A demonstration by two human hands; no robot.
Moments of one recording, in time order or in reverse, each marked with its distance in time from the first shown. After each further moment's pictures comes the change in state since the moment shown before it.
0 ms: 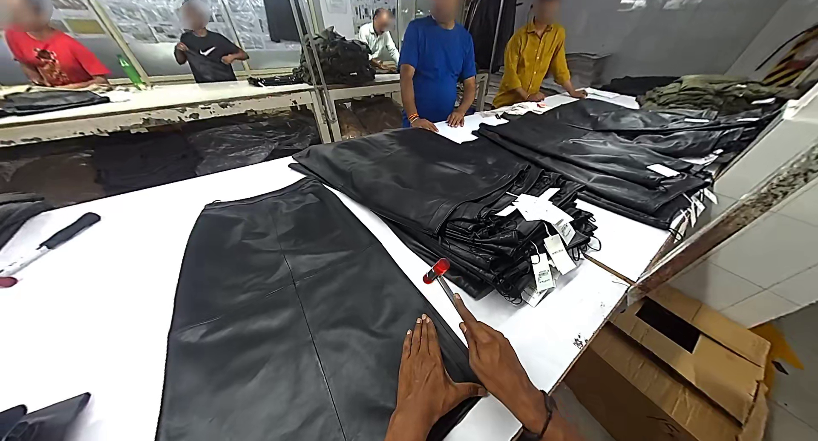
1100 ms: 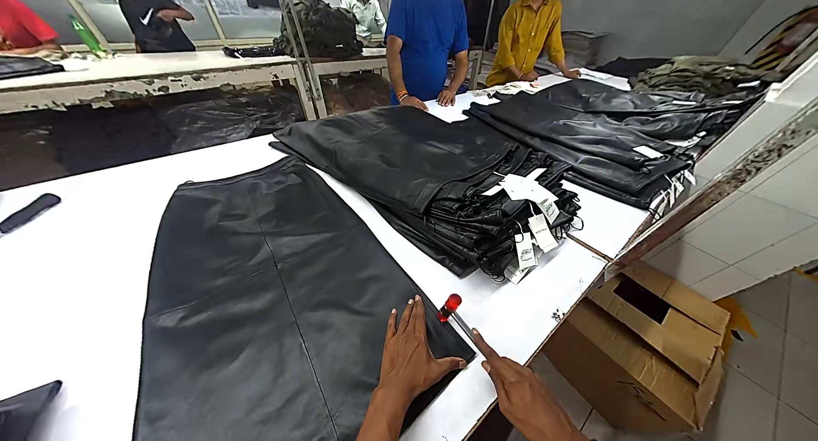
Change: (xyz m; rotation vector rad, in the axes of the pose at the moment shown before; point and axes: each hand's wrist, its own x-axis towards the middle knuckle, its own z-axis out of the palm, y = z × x) left_hand -0.007 0.001 0.003 0.028 -0.037 0.040; right_hand -0.112 0.040 -0.022 -0.038 0.006 -0.007
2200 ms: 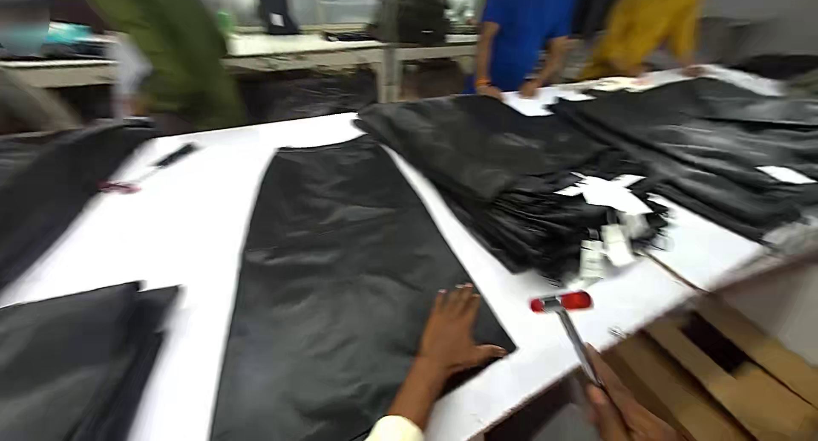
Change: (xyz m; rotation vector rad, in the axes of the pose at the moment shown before) left_hand -0.004 -0.002 0.005 -0.041 0.083 0.111; right_hand -0.036 -0.013 -0.088 0.314 -0.050 0.018
